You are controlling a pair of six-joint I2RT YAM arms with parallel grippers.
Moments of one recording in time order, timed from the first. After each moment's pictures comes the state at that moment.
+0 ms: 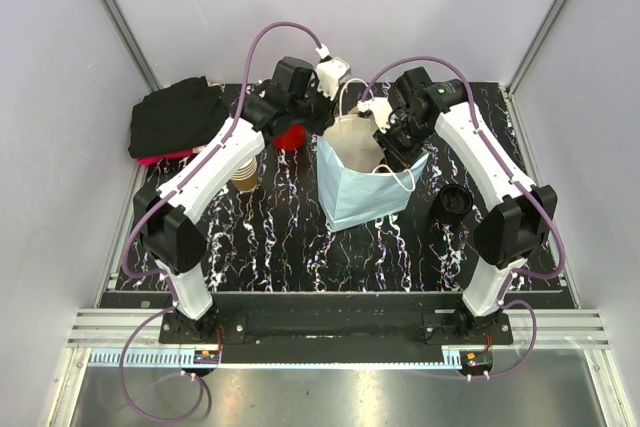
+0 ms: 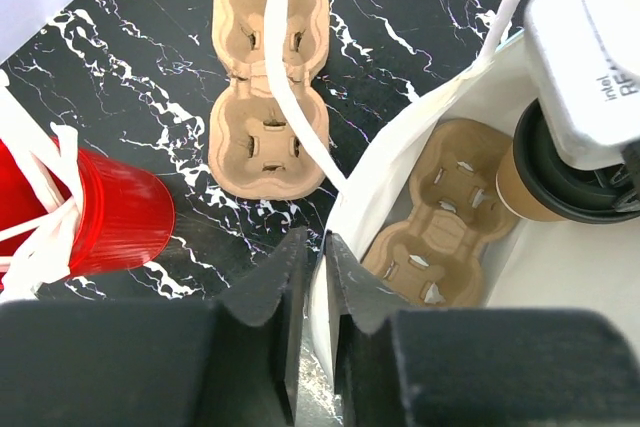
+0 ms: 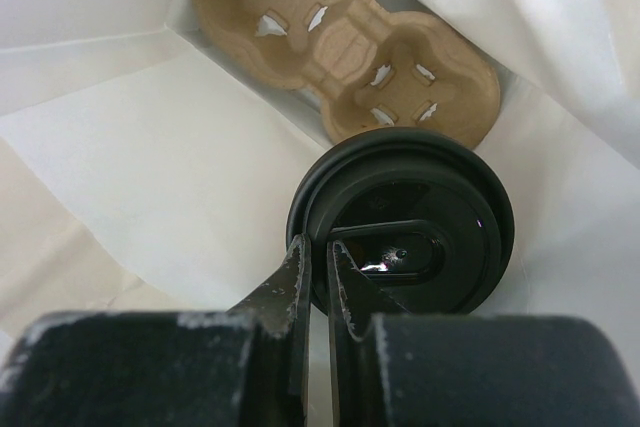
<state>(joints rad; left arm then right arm) -0.58 1.78 1.82 -0.61 0.18 0.10 0.39 1.79 1.85 -1.32 -0.36 -0.49</state>
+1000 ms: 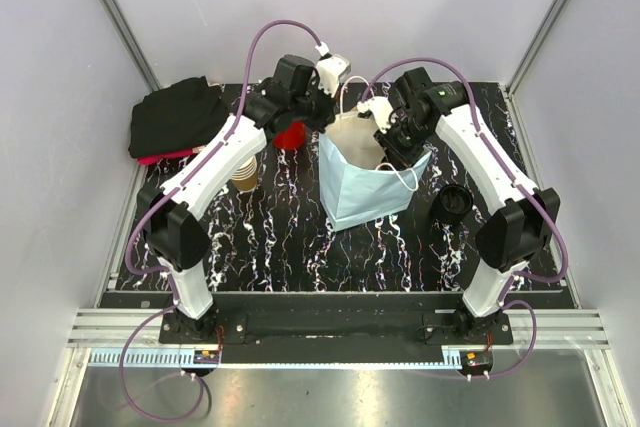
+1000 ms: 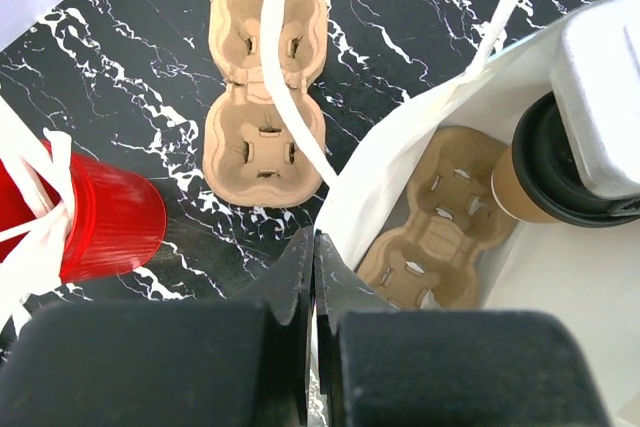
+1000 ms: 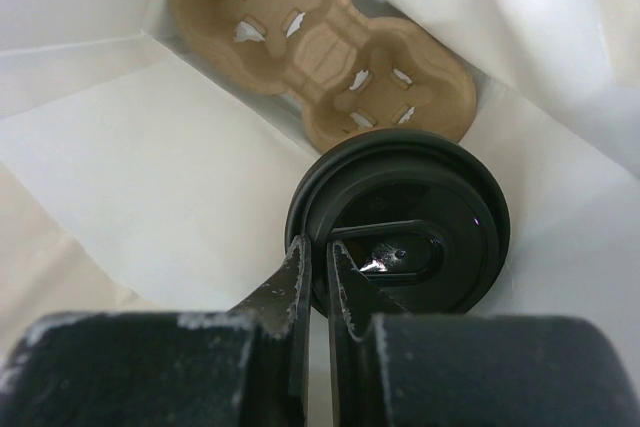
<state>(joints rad) -0.58 1.80 1.84 -0.61 0.19 0.07 0.39 1.76 1.82 -1.28 -0.31 -0.50</state>
